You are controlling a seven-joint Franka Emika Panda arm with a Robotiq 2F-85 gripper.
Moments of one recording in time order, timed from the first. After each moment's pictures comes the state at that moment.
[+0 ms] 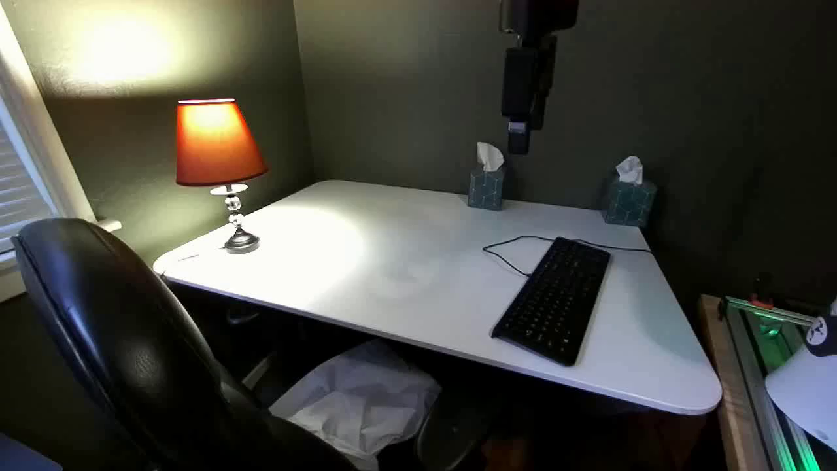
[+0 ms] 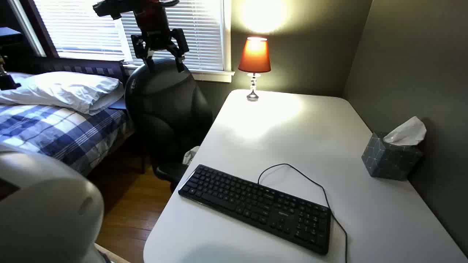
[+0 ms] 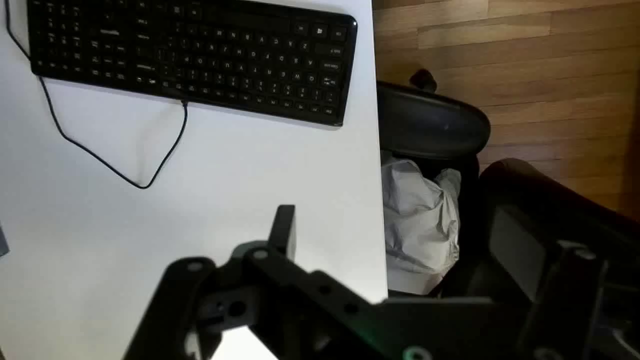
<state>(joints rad) 0.07 -0.39 0.26 -2.30 -0.07 1.90 0.22</state>
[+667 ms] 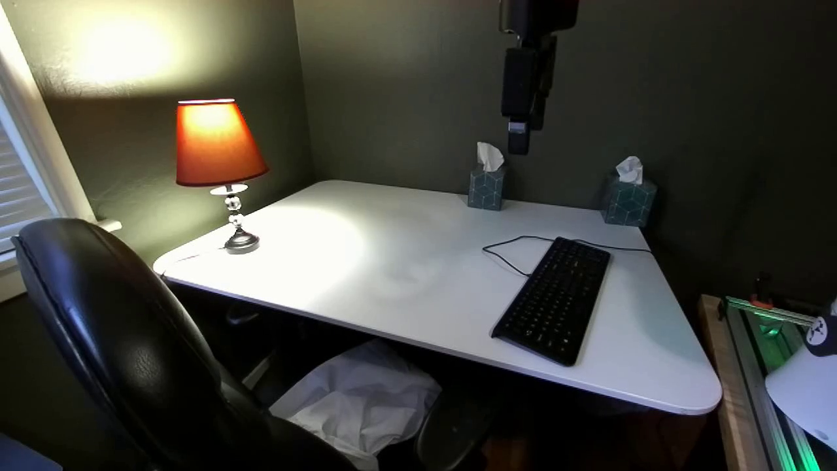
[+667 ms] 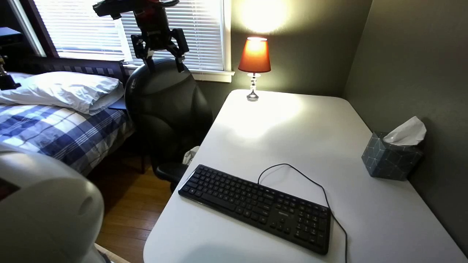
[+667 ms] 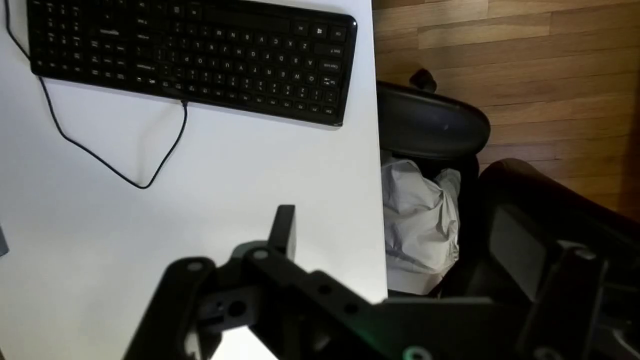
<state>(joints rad) 0.07 -0.39 0.26 -2.30 -0.07 1.90 0.22</state>
